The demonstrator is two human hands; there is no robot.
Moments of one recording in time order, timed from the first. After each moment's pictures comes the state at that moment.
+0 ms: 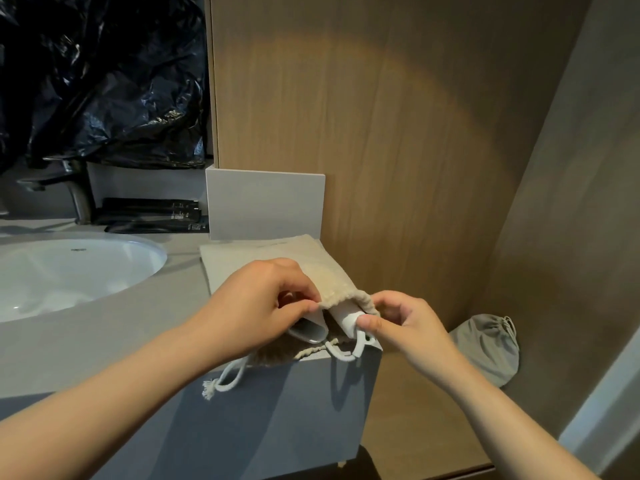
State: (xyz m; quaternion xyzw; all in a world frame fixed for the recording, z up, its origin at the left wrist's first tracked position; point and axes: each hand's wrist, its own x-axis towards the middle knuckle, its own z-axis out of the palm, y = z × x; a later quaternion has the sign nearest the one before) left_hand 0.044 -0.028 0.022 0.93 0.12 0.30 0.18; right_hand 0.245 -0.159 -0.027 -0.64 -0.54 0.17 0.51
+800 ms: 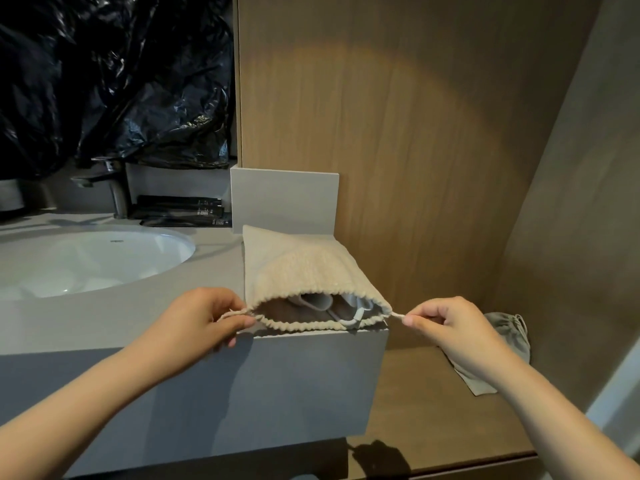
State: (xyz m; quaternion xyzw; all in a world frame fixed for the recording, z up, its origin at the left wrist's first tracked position) left_hand -0.038 -0.020 -0.025 0.87 0.33 0.27 0.24; right_hand 0.258 -0.207 -0.023 -0.77 -0.52 0.05 0.36
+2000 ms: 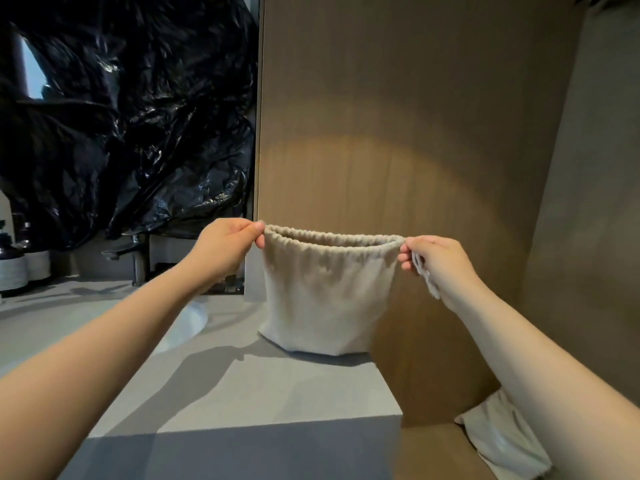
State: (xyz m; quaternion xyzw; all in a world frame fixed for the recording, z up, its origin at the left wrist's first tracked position) left_hand 0.004 0.051 0.124 0.78 0.26 0.47 0.32; right_hand 0.243 -0.128 0.133 -0.60 -0.39 0.13 0.69
